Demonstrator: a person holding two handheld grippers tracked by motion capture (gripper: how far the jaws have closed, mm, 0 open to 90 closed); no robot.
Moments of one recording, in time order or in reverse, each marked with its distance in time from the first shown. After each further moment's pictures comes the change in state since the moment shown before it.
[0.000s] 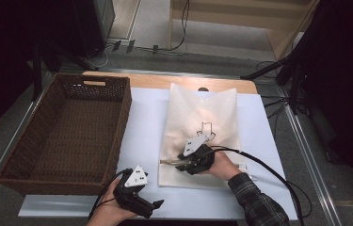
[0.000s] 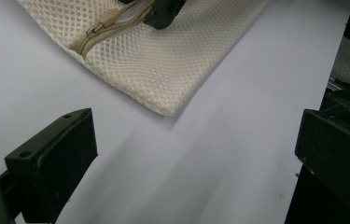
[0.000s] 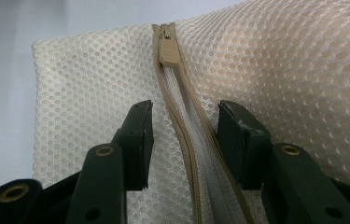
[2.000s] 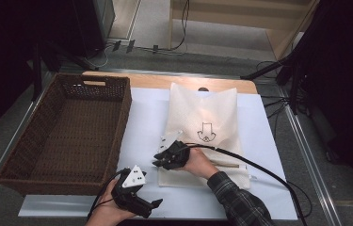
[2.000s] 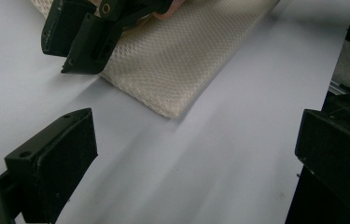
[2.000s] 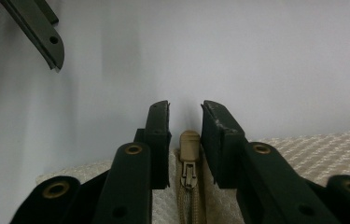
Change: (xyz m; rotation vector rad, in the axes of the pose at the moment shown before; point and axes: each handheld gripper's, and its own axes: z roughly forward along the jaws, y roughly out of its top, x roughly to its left) left arm 0.000 -0.001 -0.006 -0.021 0.021 -0.006; right arm 0.012 0.061 0.041 -0.022 0.029 -0.022
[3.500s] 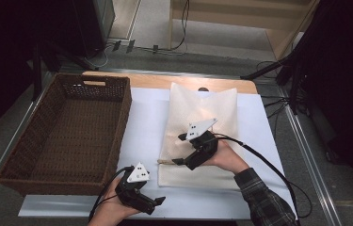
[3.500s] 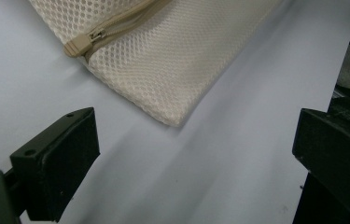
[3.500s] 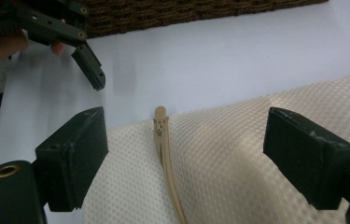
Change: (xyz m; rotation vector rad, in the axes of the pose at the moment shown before) left arm 0.004 0.007 0.008 0.031 -0.022 -0.025; right arm -0.014 -0.013 -0.087 -0.124 -0.019 0.056
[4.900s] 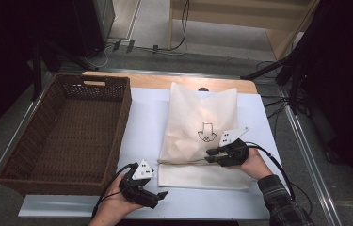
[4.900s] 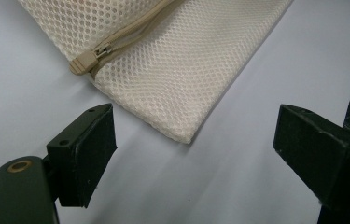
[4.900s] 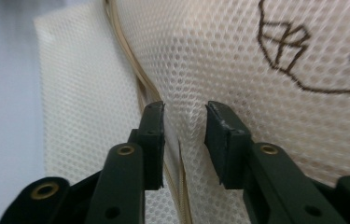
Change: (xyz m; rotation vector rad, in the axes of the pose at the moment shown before) left arm 0.002 0.008 0.009 0.020 0.025 0.034; right arm -0.026 -0.093 -0.048 0.079 -0.063 0.114
